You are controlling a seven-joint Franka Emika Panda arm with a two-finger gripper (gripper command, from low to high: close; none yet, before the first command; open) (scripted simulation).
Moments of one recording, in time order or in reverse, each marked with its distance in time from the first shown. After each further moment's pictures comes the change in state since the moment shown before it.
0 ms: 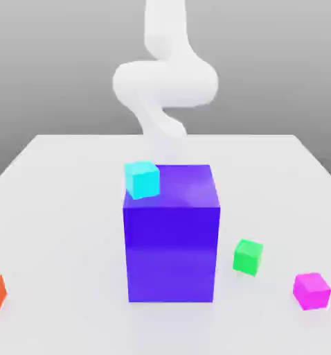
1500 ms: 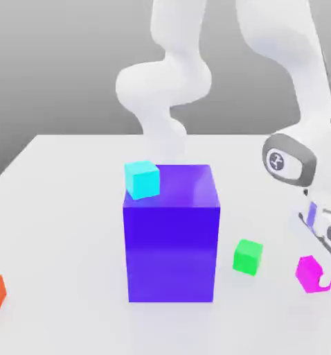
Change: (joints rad) arm 0.486 0.897 0.092 -0.235 -0.048 0.399 -1.024
